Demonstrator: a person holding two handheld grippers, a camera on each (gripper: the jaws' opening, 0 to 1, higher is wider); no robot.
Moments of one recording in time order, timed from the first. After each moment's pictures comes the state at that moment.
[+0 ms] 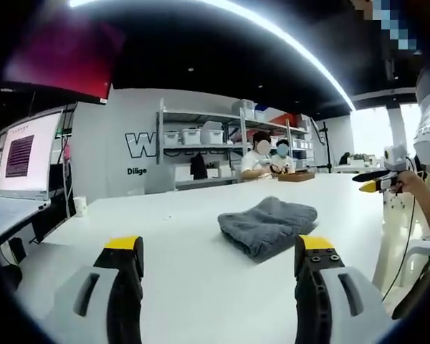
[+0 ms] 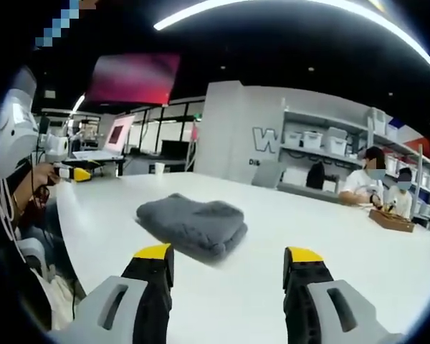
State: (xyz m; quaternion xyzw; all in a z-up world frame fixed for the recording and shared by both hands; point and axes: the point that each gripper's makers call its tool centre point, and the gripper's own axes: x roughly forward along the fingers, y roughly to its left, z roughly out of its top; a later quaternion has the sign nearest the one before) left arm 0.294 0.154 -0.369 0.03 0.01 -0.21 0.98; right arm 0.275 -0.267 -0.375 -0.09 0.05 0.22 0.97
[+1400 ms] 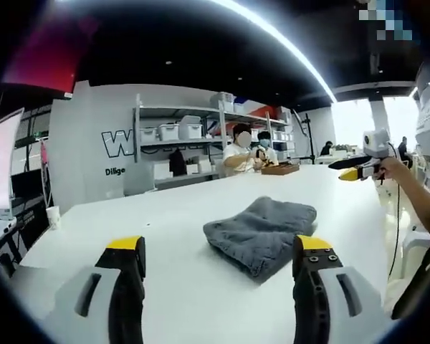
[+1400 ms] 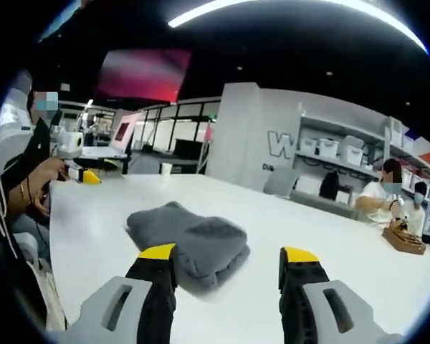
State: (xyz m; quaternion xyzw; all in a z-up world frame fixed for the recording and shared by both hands) left arm 0.361 0.110 -0.366 0.05 0.03 -0.27 0.96; right arm 0.346 -0.244 -0.354 -0.12 0.04 0.26 0.96
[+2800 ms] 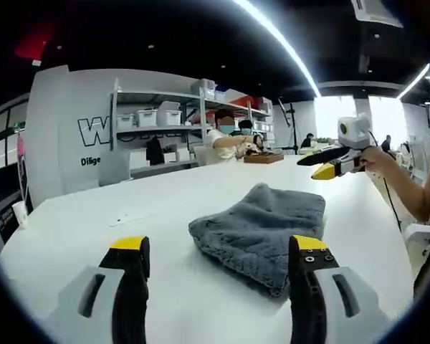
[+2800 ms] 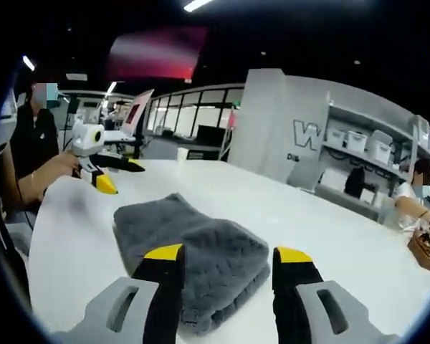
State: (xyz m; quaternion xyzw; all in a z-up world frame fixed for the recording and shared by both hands) left arm 0.434 0.065 -0.404 0.05 0.06 -0.34 0.94; right arm 0.432 -0.188 -0.385 -0.14 0.09 0.33 0.93
